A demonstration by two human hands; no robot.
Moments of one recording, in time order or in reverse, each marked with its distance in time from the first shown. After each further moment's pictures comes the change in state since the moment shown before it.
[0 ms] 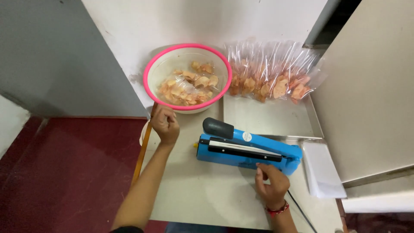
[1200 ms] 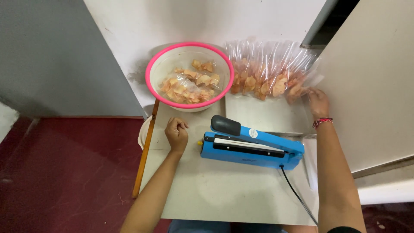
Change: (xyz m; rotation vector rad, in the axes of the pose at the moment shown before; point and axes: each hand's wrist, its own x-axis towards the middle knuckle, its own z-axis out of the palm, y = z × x) left_hand -0.081 -0.030 0.003 -0.055 -0.059 -0.383; right_hand 0.150 0.351 0.035 -0.005 -0.237 0.752
